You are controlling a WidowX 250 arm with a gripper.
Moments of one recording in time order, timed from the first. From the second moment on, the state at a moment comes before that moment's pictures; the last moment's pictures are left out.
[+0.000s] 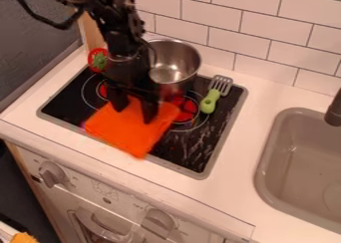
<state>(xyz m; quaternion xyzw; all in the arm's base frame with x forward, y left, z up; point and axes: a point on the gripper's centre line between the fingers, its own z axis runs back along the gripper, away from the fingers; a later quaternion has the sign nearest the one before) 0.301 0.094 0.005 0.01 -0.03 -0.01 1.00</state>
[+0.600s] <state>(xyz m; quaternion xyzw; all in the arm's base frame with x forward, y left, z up) 0.294 0.162 0.004 0.01 -0.02 0.03 1.00</state>
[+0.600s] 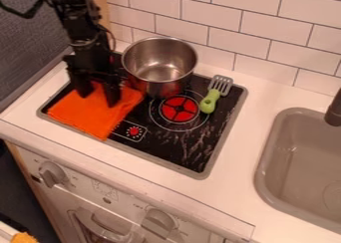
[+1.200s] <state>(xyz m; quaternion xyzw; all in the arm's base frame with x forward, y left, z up) 0.284 0.186 0.006 0.01 -0.02 0.05 1.00</state>
